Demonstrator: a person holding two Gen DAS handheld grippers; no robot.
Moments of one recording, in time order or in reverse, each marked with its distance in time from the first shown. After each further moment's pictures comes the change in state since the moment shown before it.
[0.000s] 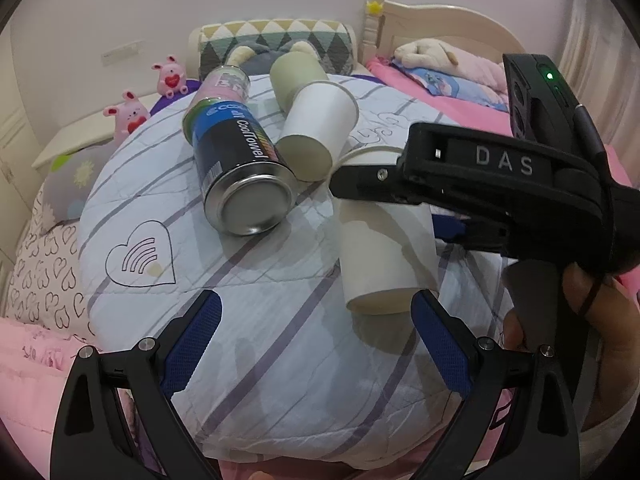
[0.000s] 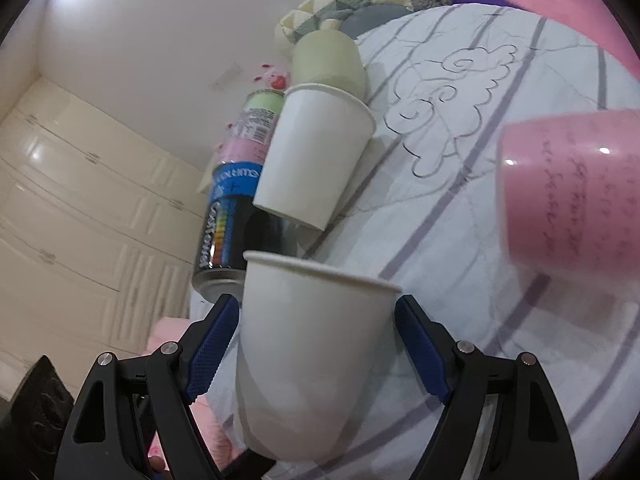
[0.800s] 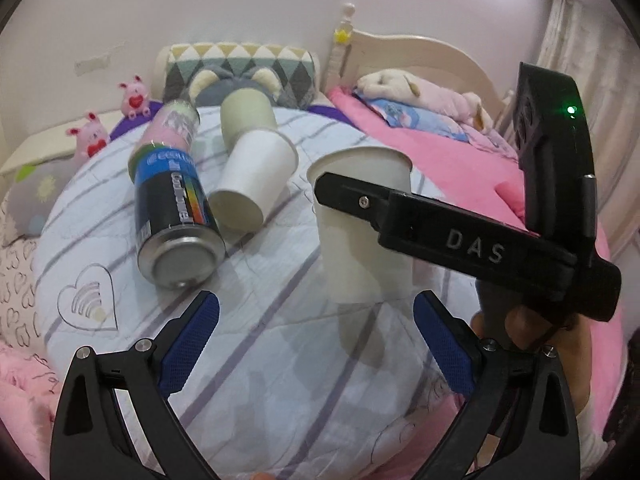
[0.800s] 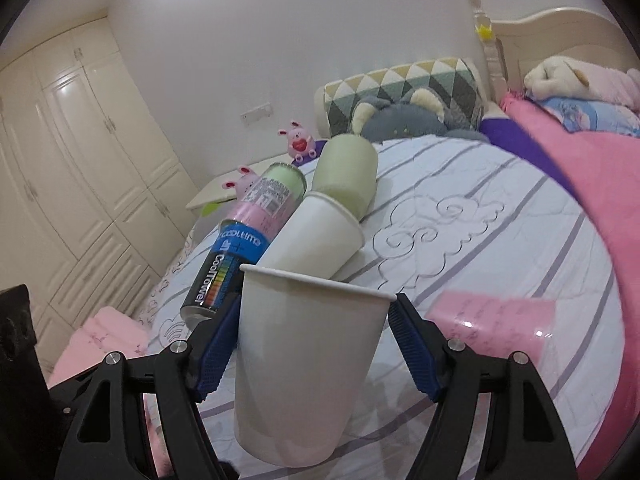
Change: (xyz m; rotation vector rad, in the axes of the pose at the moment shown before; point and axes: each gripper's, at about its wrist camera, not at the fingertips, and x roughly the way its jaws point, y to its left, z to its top) left arm -0.007 -0.024 0.023 -0.023 -0.111 -0.141; right arm -0.055 0.026 0.011 -0.361 -0.242 -0.140
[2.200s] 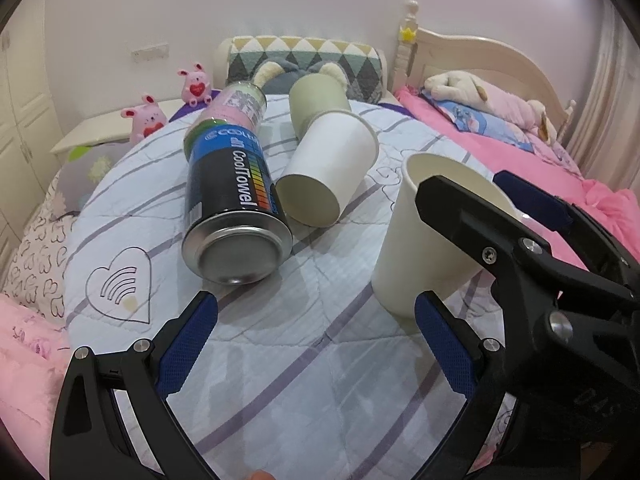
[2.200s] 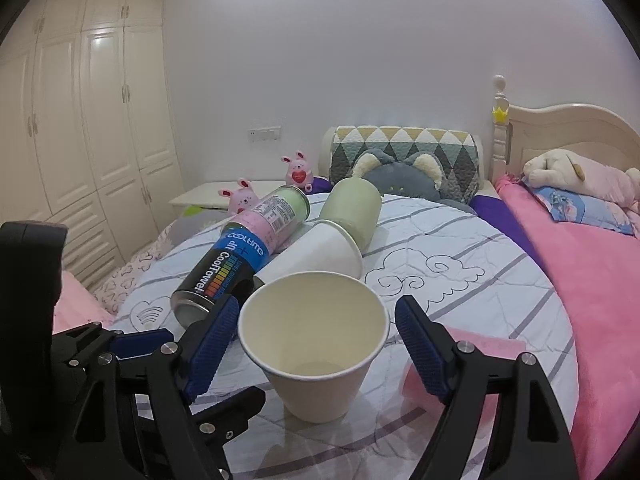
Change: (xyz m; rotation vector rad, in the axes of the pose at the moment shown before) left arm 0.026 0.021 -0.003 -0.085 0.002 0.214; right arm -0.010 0.030 -0.018 -0.253 -0.144 -0.126
